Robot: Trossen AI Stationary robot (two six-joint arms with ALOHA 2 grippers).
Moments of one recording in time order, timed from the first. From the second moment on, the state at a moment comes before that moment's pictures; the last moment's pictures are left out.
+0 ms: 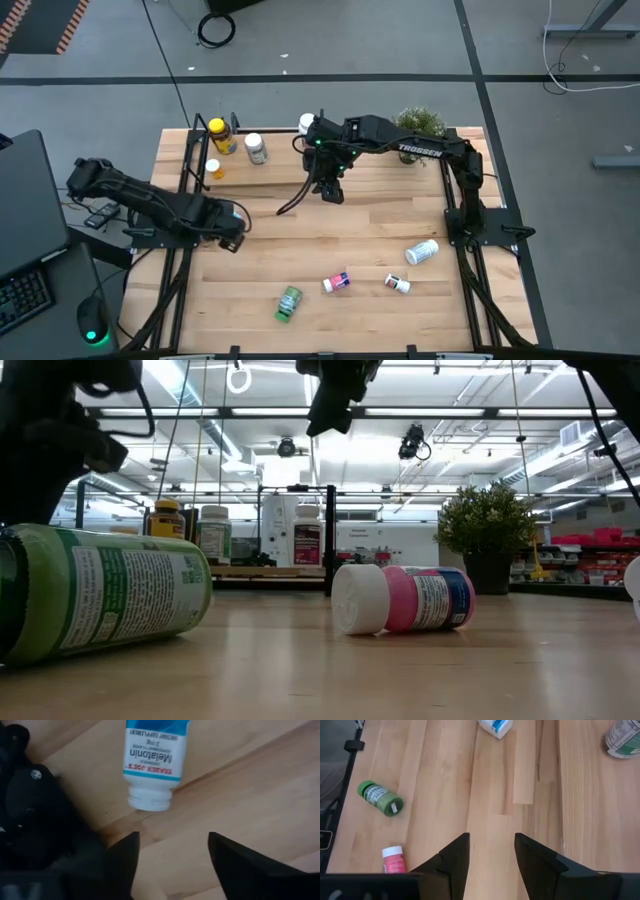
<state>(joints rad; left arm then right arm) -0.27 1.13 0.73 -1.15 -0.04 -1.32 -0.20 1.96 2.06 -1.12 -0.31 -0.16</state>
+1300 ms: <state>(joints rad) -0.12 1.13 0.52 -0.91 -0.08 -1.15 -0.20 1.96 2.06 -1.15 -0.31 -0.17</state>
